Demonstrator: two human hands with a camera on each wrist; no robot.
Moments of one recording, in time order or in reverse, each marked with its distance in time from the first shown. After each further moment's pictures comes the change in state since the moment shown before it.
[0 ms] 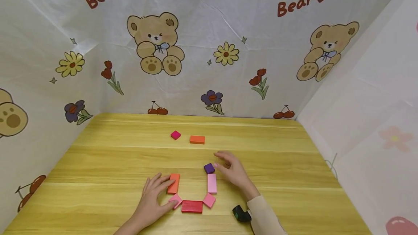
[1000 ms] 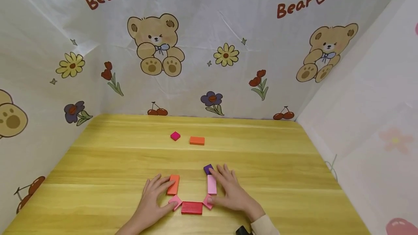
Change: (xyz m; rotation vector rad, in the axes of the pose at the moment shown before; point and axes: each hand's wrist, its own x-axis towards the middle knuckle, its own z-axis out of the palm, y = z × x) left_hand 0.000 0.001 -0.001 0.013 -0.026 -0.022; right_hand -0.051 -0.014 0.012 -0.201 -0.250 -0.038
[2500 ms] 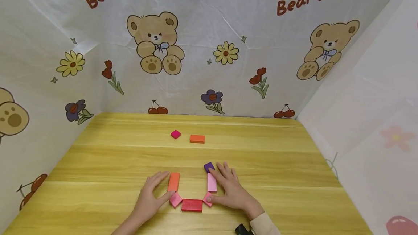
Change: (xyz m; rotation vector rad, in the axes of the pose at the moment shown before) left_hand 0.005 0.003 -0.004 -0.218 0.097 -0.088; right_hand 0.001 0.002 0.002 -0.087 -0.002 -0.019
